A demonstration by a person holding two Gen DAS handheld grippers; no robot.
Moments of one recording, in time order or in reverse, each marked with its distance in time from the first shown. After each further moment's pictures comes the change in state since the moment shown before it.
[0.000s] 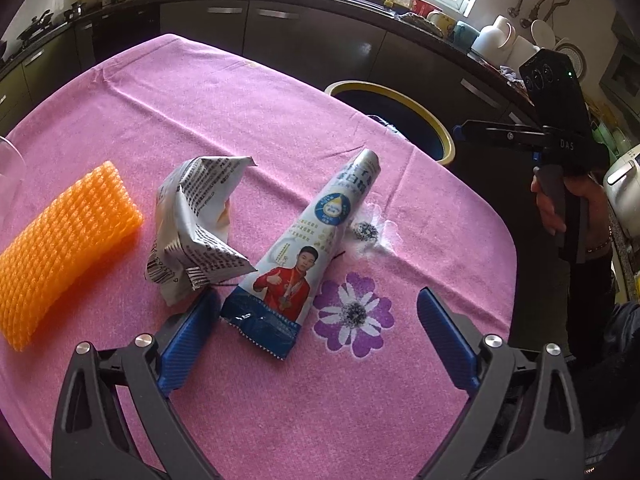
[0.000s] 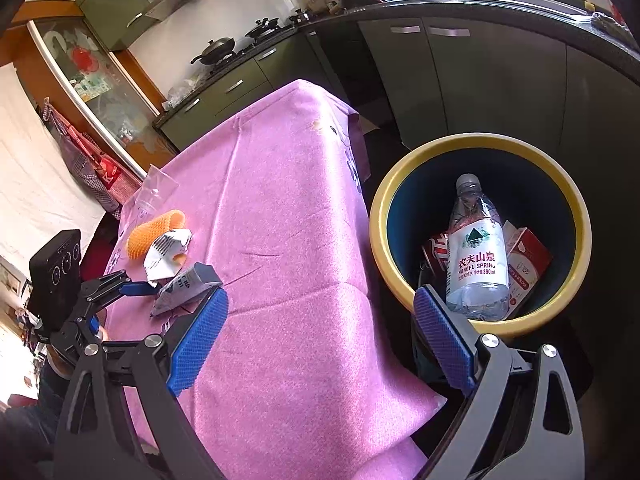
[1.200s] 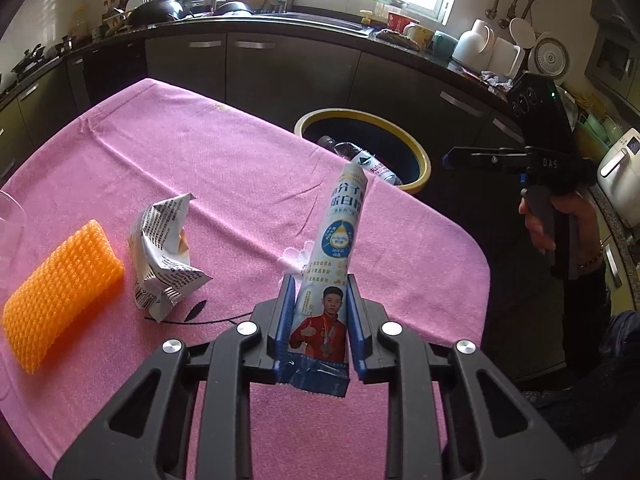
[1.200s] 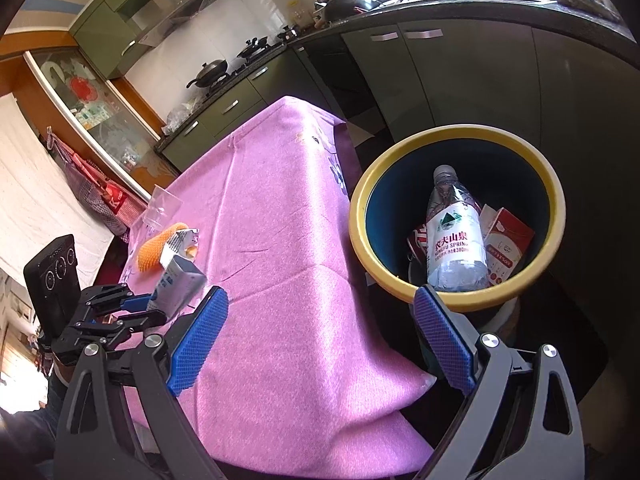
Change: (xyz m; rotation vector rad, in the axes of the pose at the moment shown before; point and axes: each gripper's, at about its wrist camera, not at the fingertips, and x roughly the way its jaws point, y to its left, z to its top) left arm -0.024 -0.041 0.009 0.071 -0.084 0.014; right arm -0.033 -0.028 -0.020 0.088 -0.061 0.034
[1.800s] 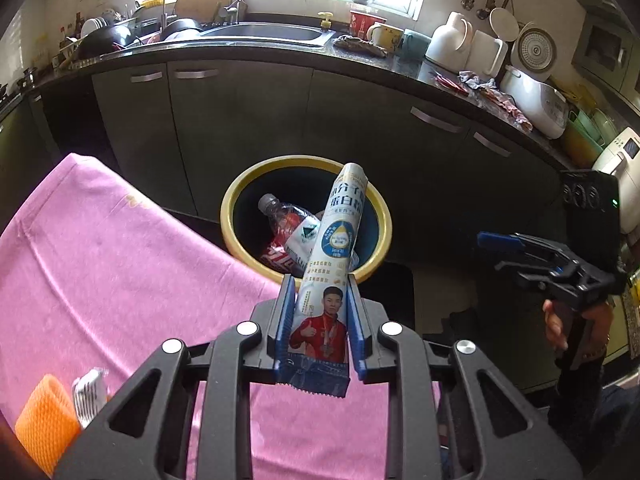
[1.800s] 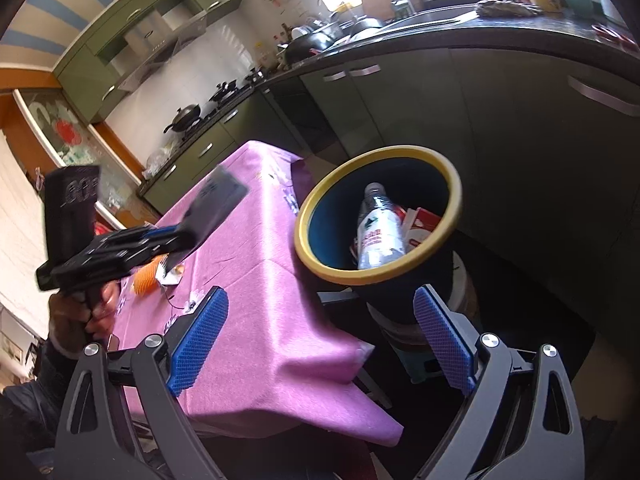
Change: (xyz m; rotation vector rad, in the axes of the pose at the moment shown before) left arm 0.071 -0.070 0.127 0.088 0.027 -0.045; right arm -0.090 -0.043 -0.037 0.096 -0.150 -0.078
